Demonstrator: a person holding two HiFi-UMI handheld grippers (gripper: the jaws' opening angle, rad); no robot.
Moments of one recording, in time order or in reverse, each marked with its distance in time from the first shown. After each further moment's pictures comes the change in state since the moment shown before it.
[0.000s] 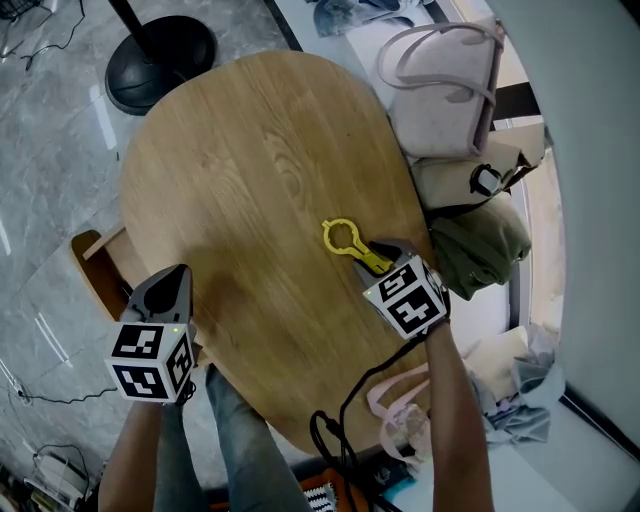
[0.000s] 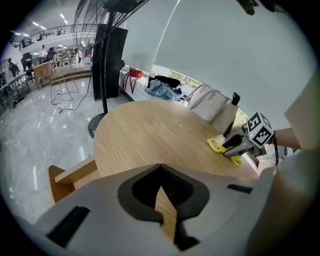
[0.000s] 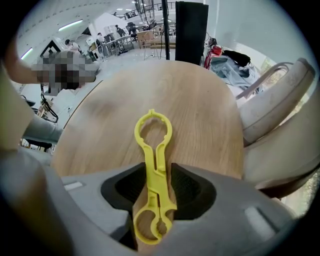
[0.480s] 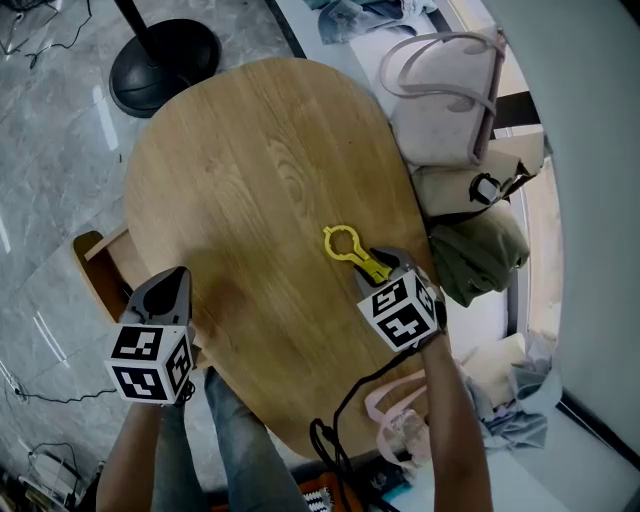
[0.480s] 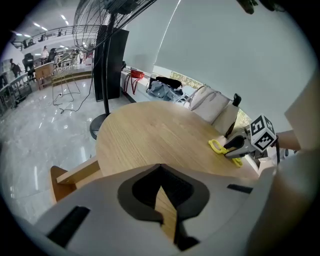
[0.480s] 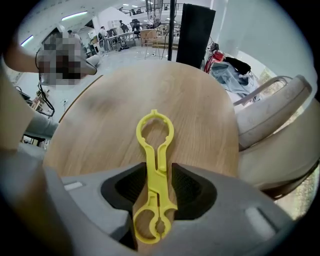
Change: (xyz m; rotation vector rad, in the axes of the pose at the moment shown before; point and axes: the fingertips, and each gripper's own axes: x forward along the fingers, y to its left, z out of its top) left arm -0.003 0.003 0.002 -0.005 -0.008 0.011; right arm -0.001 0.002 0.001 -0.050 -0.002 -0.069
